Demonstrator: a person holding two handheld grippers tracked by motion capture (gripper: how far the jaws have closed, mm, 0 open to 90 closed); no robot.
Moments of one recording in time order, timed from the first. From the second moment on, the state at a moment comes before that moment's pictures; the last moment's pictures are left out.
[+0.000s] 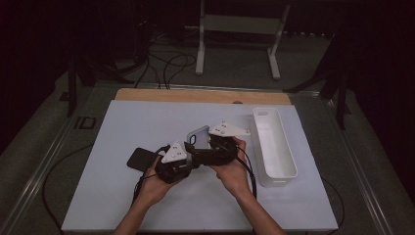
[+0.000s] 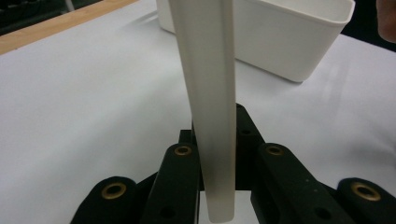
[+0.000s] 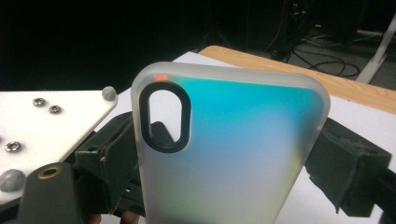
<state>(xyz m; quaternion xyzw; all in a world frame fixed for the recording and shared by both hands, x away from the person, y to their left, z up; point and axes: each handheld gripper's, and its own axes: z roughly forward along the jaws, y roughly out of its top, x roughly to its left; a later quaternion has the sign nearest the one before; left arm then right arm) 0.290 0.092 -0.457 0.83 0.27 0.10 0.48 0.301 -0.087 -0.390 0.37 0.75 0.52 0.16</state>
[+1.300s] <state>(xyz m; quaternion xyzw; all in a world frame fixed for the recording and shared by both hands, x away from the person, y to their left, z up) 0.282 0.152 -0.460 0.75 0.37 0.19 0.52 0.313 -0.118 -0.390 0.40 0.73 0.53 0.15</state>
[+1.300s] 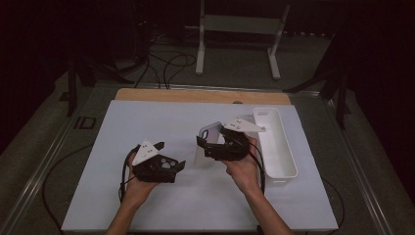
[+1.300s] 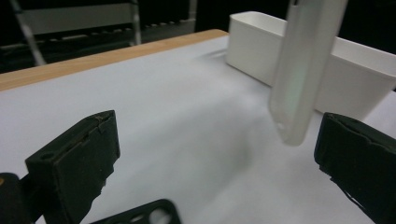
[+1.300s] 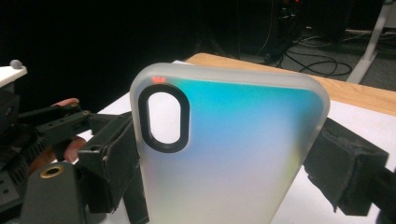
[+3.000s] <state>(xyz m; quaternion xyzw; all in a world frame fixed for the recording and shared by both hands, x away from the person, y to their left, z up) 0.254 0.208 -0.498 0.72 0.44 0.27 0.46 0.350 -0.153 -0.364 0.42 0.72 0.51 0.22</state>
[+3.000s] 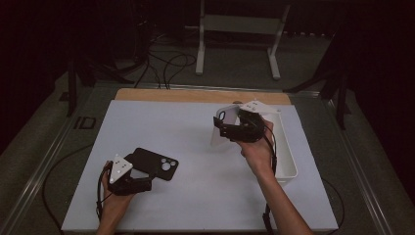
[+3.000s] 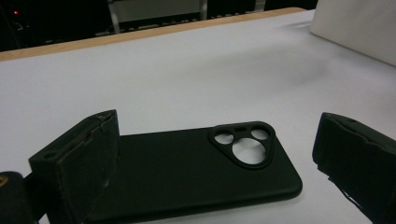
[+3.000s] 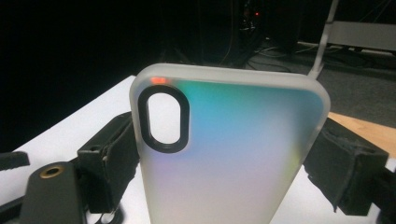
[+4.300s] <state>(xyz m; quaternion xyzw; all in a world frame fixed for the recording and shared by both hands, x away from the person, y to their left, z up) 0.255 0.202 -0.500 0.73 0.43 0.27 0.46 0.398 -0.186 -0.349 0.46 0.70 0.48 0.26</state>
